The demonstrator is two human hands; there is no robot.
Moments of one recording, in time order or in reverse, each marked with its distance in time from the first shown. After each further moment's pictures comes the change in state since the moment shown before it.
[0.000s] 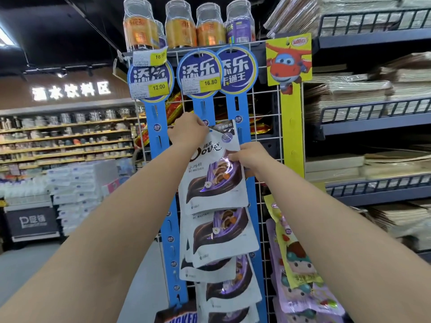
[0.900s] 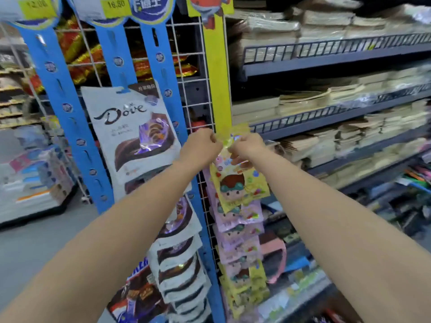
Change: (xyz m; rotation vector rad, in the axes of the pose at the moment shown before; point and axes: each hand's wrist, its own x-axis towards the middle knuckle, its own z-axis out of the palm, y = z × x) left_hand -0.167 0.047 0.097 -0.236 -0.561 0.209; right_hand -0.077 0.112 -0.079 -0.149 0.206 0.327
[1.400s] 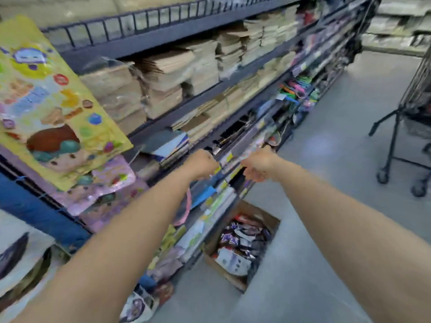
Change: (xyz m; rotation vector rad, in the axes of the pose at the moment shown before) left_hand -0.055 0.081 0.345 -0.114 -0.936 -0.048; right_hand -0.041 0.307 -0.191 -0.037 0.110 0.698
